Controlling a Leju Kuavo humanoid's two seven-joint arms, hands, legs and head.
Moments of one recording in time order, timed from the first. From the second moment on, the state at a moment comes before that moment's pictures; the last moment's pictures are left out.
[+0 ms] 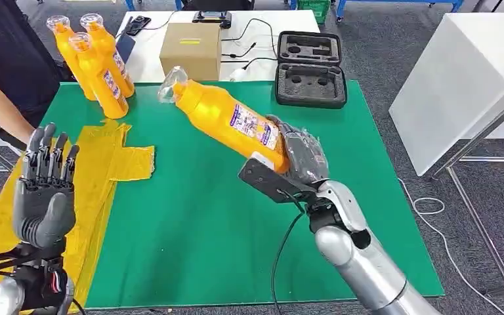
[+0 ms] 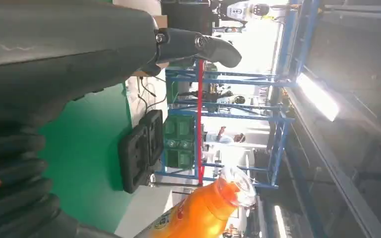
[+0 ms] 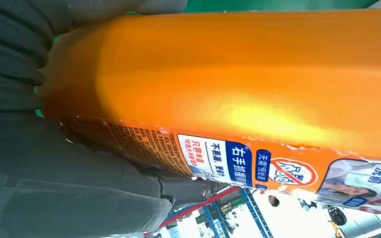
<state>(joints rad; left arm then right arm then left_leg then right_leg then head) -0.01 0.14 -0.15 -1.92 0.40 -0.03 -0.21 -0.36 -0.14 0.57 -1.71 0.69 -0.06 0.42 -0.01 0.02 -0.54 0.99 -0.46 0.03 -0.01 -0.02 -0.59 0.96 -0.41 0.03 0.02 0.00</state>
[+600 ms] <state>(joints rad) -0.02 0.13 -0.27 -1.89 0.78 -0.06 -0.14 -0.42 0.03 0.75 -1.67 0.83 -0.19 0.41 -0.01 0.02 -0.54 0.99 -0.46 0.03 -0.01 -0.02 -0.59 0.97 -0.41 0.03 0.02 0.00</state>
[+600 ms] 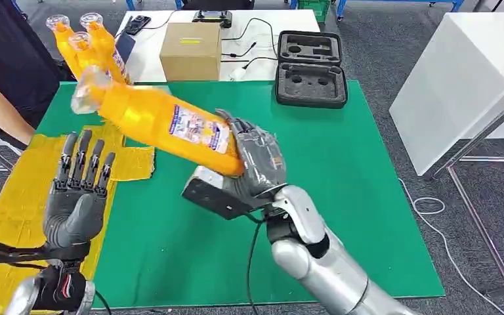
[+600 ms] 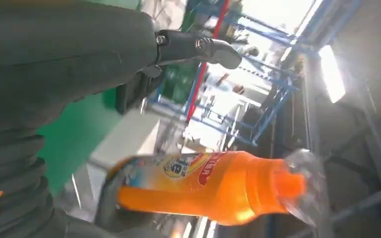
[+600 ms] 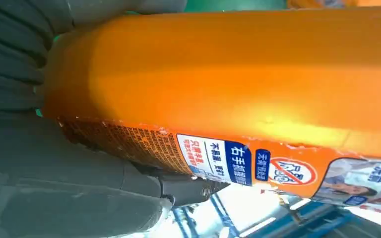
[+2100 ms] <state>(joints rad) -0.03 0.04 -0.27 -2.01 0.77 0.07 -0.04 -0.40 0.22 0.93 -1.60 0.95 0.05 0.58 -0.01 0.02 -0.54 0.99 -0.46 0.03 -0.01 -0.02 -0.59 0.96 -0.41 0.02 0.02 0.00</state>
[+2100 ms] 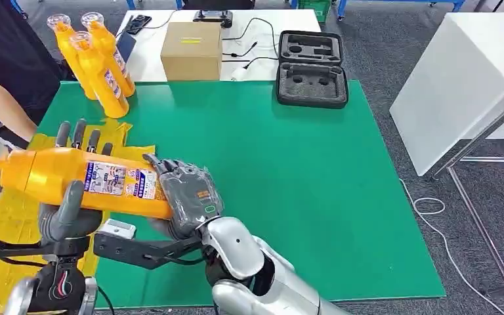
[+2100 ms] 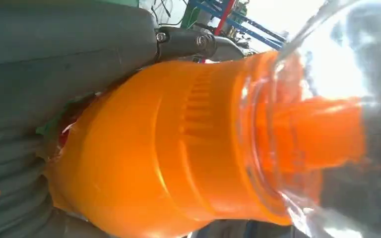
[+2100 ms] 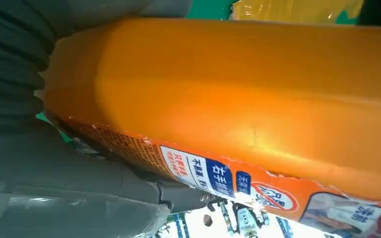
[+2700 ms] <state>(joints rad) -0.04 0.01 -0.27 -2.01 0.76 0.07 -0.04 -0.49 0.17 0.99 -1.59 0.84 0.07 0.54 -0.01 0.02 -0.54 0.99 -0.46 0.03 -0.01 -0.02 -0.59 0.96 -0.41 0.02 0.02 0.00</state>
